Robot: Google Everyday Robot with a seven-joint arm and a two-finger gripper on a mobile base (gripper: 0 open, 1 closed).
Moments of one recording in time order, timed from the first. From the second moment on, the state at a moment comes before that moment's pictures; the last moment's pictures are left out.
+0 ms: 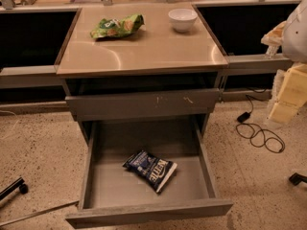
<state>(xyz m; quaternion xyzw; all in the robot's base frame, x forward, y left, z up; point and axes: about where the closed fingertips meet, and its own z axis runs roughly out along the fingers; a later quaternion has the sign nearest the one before) 0.438 -0.217 0.976 -0.60 0.78 -0.03 0.16</state>
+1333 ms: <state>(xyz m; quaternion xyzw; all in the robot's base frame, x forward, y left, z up) 0.514 -0.162 0.832 -0.62 0.75 0.01 0.21</state>
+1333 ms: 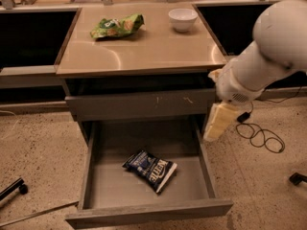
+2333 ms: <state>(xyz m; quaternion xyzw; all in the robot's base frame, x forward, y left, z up) 0.554 -0.139 0.779 -0.60 0.76 0.02 0.26</state>
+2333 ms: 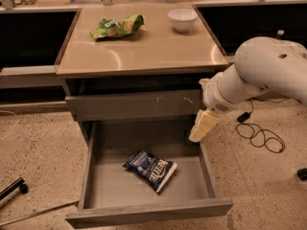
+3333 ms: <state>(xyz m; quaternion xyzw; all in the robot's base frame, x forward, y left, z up) 0.544 -0.083 0.626 -0.57 0.78 0.12 0.24</state>
